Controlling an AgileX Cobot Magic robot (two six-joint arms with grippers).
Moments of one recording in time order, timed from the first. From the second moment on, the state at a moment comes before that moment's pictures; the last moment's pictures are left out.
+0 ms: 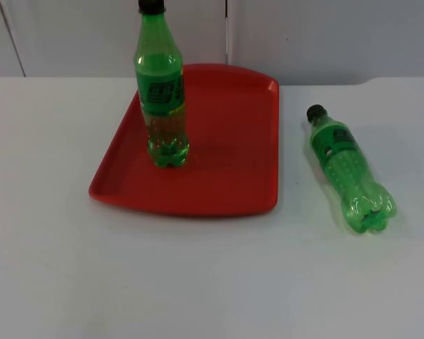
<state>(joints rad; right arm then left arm) 0.06 0.00 -0.52 0.08 1.08 -0.06 -0.46 0.00 -0.50 0.07 1.07 -0.06</state>
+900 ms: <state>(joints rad) 0.06 0.25 -0.67 0.10 1.03 -0.06 -0.46 0.00 -0.50 0.07 1.08 -0.05</state>
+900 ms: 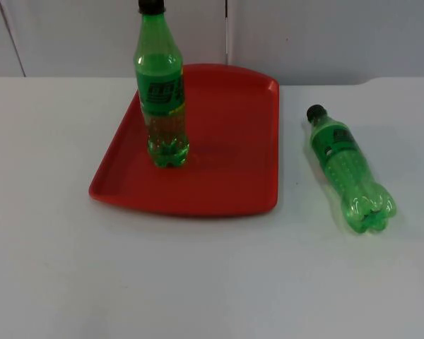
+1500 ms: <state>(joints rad) 0.06 0.89 -1.00 0.14 0.97 -0.06 -0.46 0.00 -0.50 0.07 1.08 -0.05</state>
